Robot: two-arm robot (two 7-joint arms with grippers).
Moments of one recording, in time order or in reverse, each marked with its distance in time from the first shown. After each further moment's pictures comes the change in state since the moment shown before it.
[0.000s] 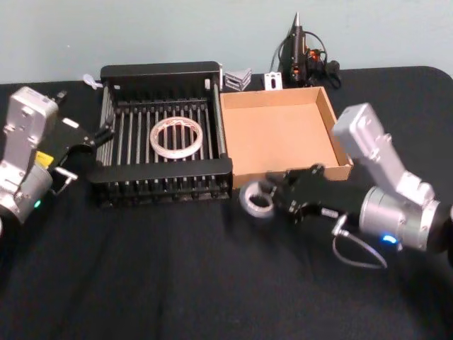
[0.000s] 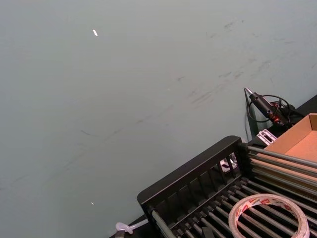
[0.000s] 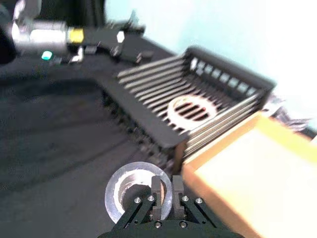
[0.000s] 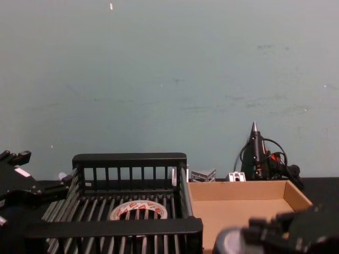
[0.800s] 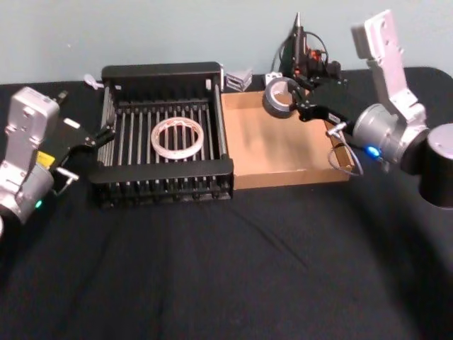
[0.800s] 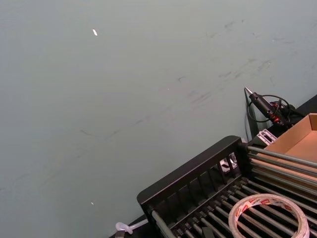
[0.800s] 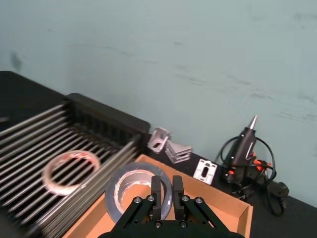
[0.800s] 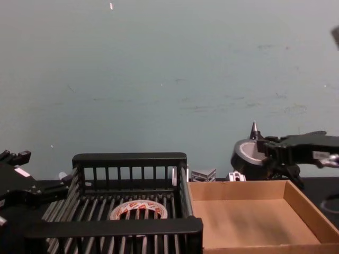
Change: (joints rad) left arm 0.000 0.000 0.000 0.000 0.000 0.000 0.000; right arm 0.229 -0.199 0.073 0.235 -0.032 0.025 -0.230
